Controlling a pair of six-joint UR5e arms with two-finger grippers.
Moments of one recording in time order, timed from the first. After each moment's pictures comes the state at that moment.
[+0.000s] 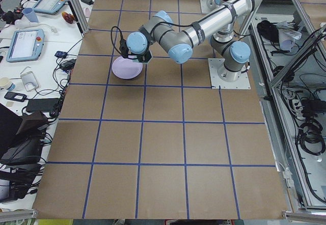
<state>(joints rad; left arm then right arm) -1.03 -1.78 -1.55 -1.75 1.04 0.48 1.52 -1.59 1.64 -1.68 -1.58 0.04</state>
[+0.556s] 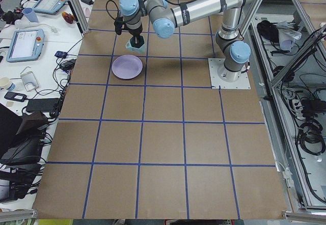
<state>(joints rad) -1.30 -1.79 -1.55 -1.46 1.31 0.30 1.52 -1.59 1.64 -1.68 -1.58 0.04</state>
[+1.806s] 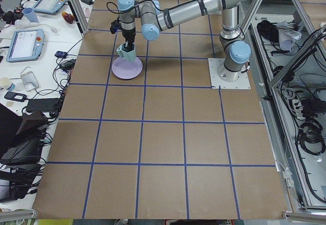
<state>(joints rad) -1.44 -1.95 -1.62 -1.09 1.57 0.36 1.52 -1.59 1.64 -1.68 -1.58 0.04</state>
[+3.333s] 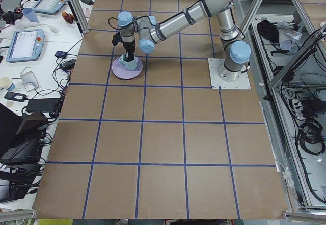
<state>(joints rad) -1.46 -2.07 -1.66 -0.97 1.58 0.36 1.52 -1.59 1.64 -1.68 -1.58 0.04</state>
